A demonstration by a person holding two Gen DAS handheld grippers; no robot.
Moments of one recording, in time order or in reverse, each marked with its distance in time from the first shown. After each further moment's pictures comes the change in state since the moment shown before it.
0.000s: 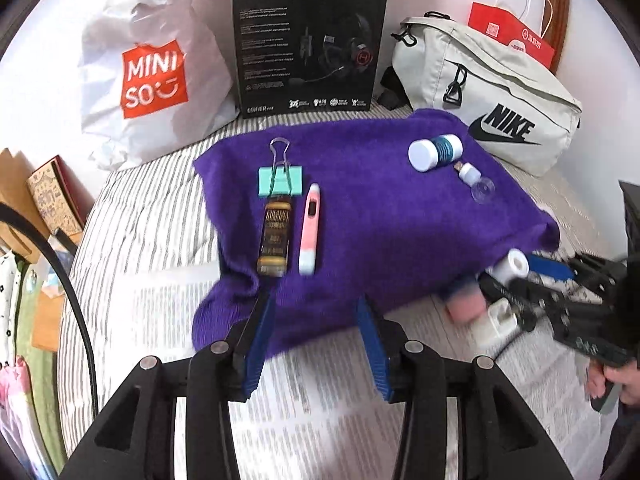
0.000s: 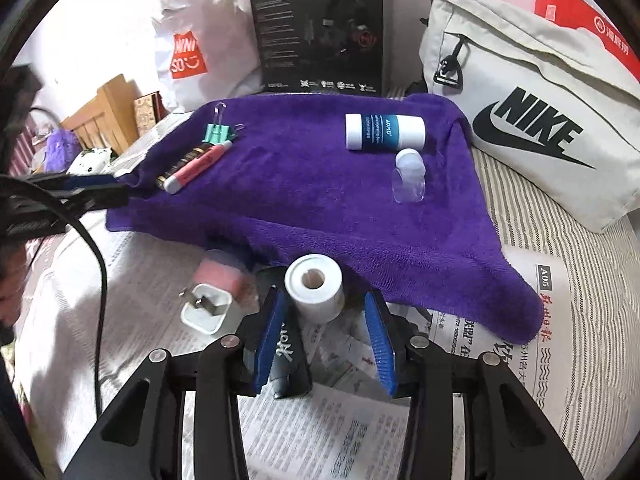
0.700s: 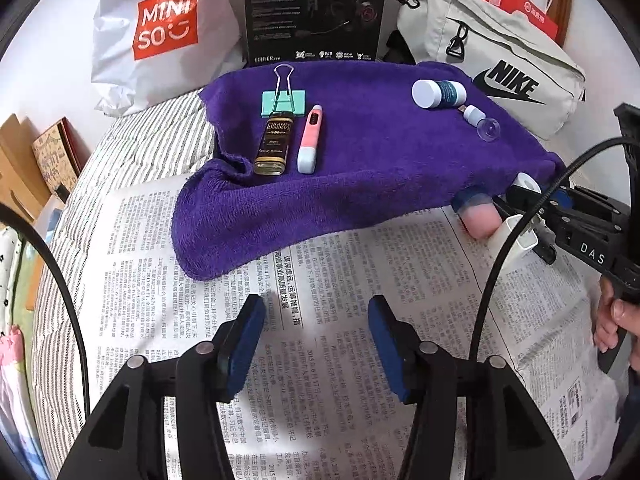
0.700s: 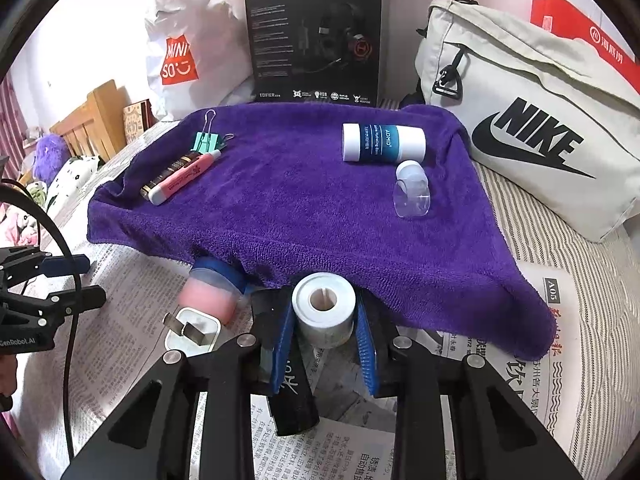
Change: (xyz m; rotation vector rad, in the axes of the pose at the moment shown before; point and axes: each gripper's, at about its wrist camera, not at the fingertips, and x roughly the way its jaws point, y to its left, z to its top) left arm 0.013 -0.008 -0.060 -0.020 0.050 0.021; right arm 0.011 0.008 0.000 -0.012 -0.059 -0.058
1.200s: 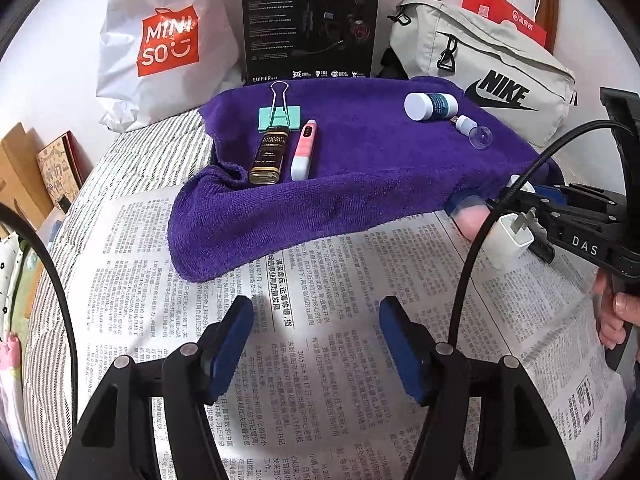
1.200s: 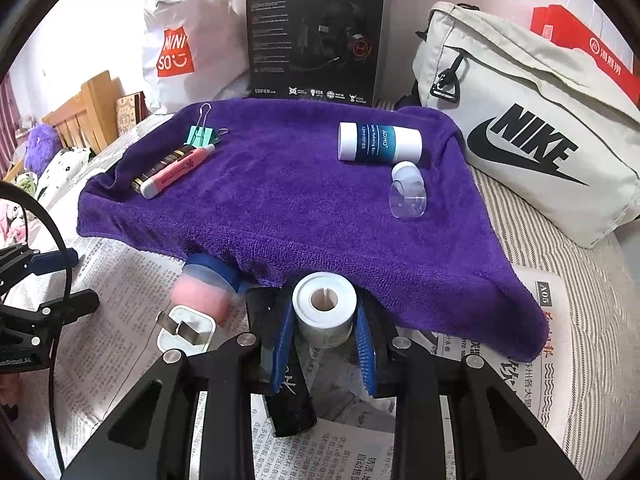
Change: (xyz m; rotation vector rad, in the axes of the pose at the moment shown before) left arm -0.001 -0.005 -0.010 0.008 -0.093 0.008; right arm 0.009 0.005 0.001 -0.026 0.045 -0.055
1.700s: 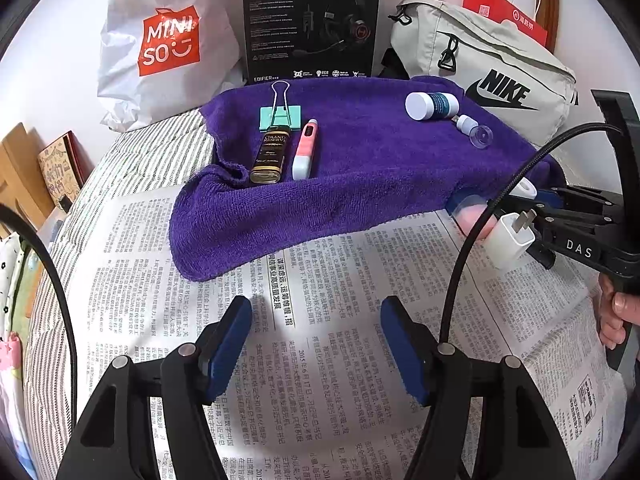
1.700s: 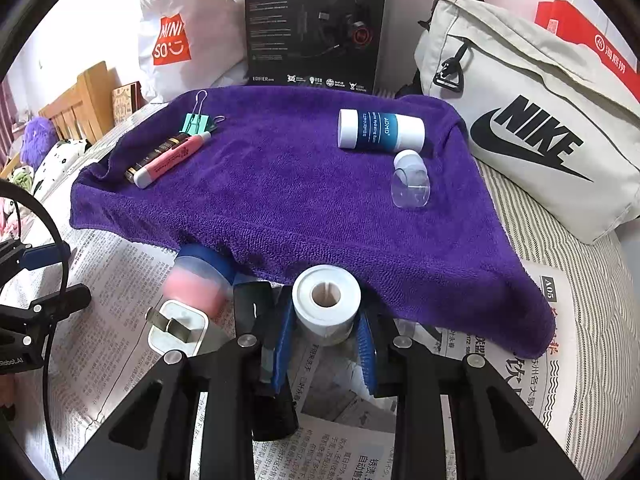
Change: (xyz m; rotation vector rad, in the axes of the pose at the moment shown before) left arm 0.001 -0.001 -0.001 0.000 -0.001 0.008; right arm 0.000 0.000 0.000 -0.003 0.000 0.001
